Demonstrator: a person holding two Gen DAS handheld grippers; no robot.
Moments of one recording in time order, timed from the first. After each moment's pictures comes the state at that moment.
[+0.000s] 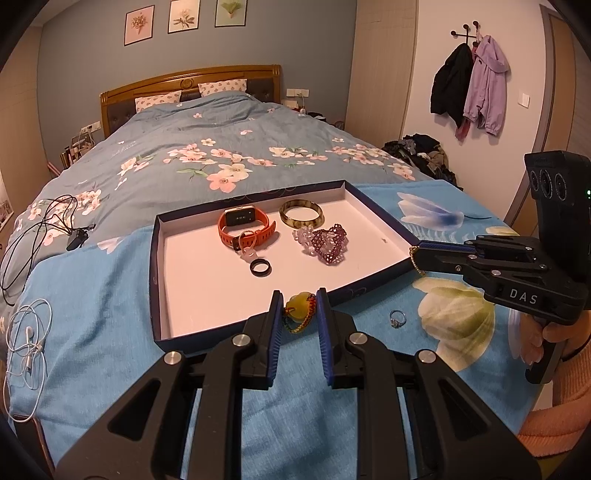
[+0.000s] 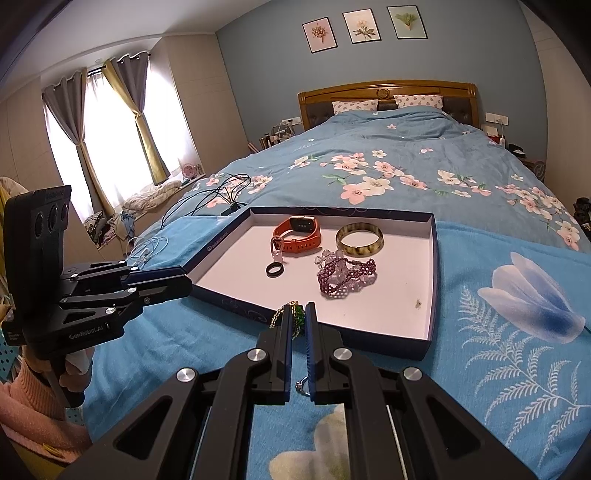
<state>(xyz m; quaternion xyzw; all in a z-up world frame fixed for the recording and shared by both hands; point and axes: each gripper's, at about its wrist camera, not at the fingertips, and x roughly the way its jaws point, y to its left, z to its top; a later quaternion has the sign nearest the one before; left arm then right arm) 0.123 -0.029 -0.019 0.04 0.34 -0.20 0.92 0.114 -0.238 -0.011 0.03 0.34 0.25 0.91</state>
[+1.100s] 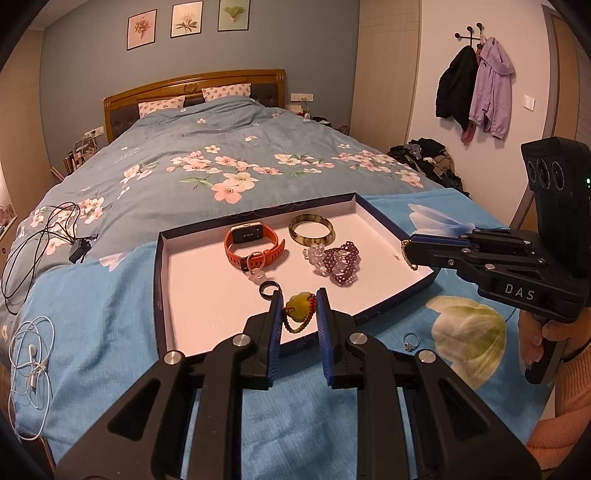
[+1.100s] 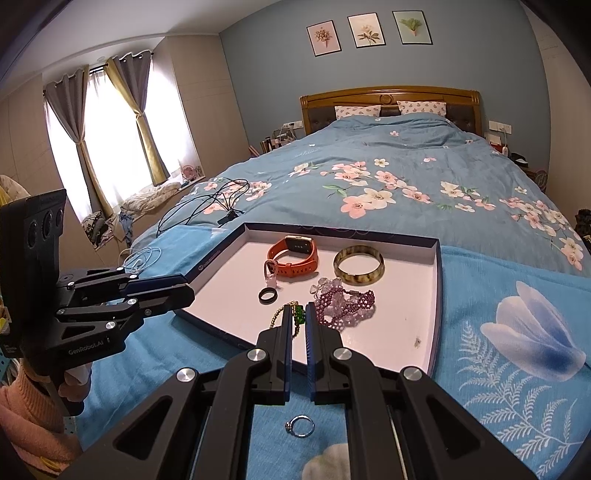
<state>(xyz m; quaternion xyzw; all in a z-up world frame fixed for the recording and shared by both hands) 0.145 -0.032 -0.012 0.05 0.33 -0.19 0.92 0.136 -0.229 -0.001 0.02 0.33 0.25 0.91</state>
